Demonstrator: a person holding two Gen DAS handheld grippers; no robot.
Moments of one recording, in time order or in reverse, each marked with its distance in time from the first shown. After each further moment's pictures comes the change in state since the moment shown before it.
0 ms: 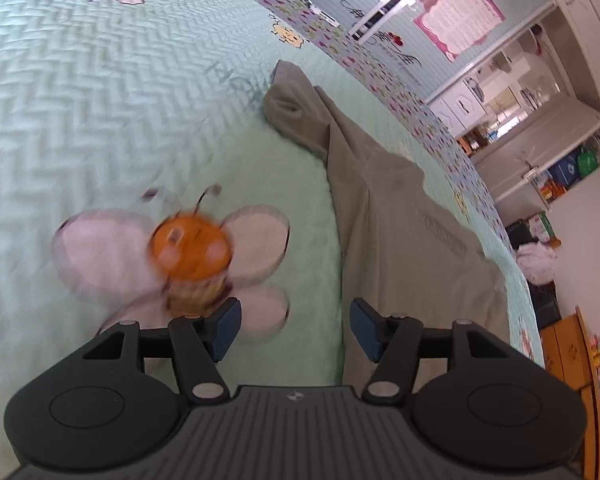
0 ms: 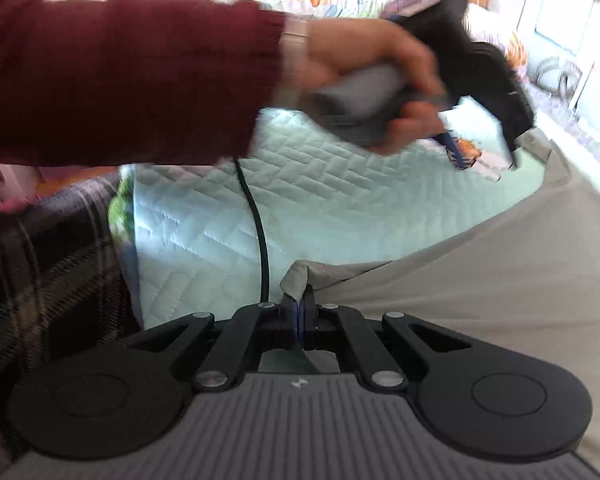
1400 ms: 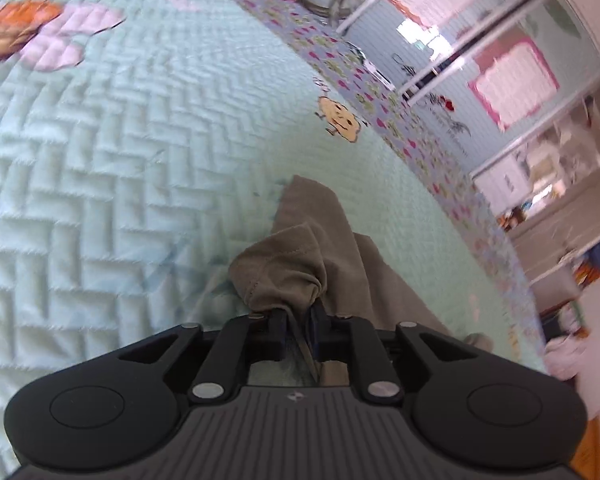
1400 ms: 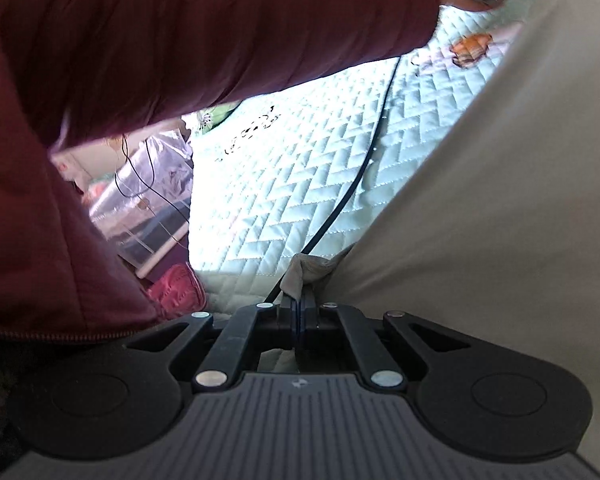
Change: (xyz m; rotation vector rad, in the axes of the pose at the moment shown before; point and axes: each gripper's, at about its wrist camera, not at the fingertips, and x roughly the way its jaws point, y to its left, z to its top) left arm 0.102 0.031 0.152 -0.179 -0.146 0.073; right arm 0.028 -0.077 -0.027 0.519 -0.096 0.479
